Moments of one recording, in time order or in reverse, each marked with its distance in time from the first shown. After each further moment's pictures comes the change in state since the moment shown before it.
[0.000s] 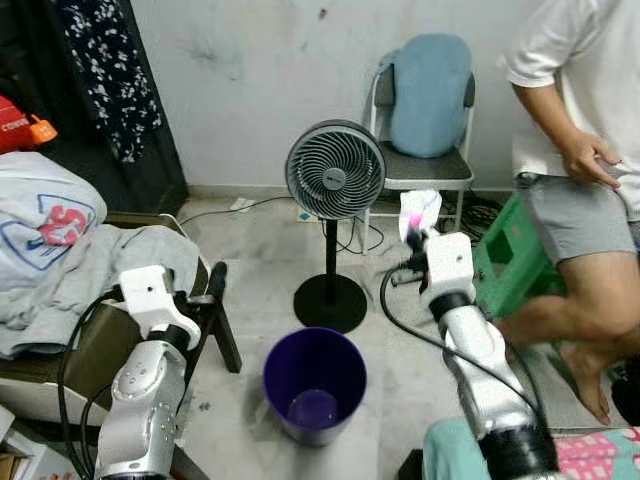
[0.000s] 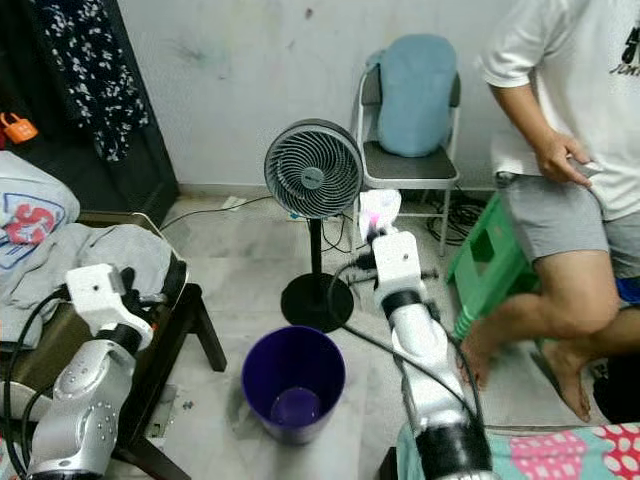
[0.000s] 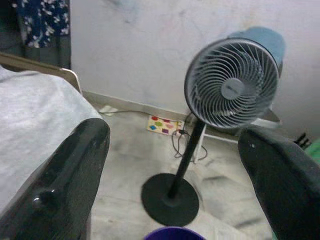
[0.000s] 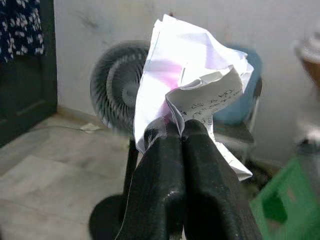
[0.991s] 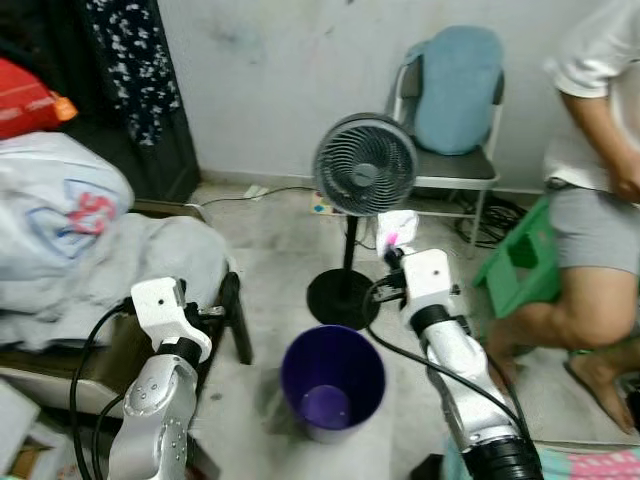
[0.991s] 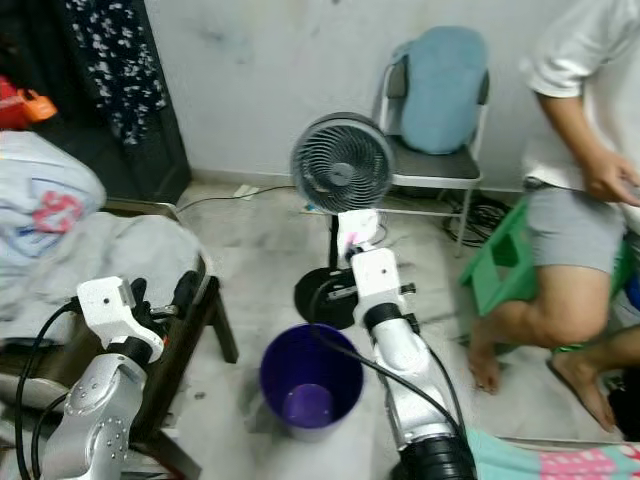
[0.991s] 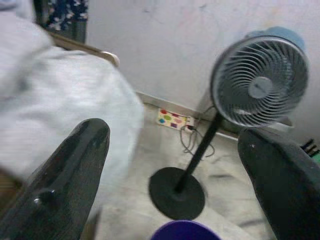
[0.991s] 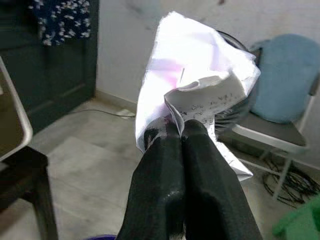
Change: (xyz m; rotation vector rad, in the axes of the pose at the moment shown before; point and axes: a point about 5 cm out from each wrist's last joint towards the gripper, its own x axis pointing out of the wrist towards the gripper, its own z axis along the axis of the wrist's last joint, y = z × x) left arm -0.011 -0.015 -0.011 -0.036 0.013 -0.008; right arm -0.004 0.021 -0.005 0.004 0.020 0.087
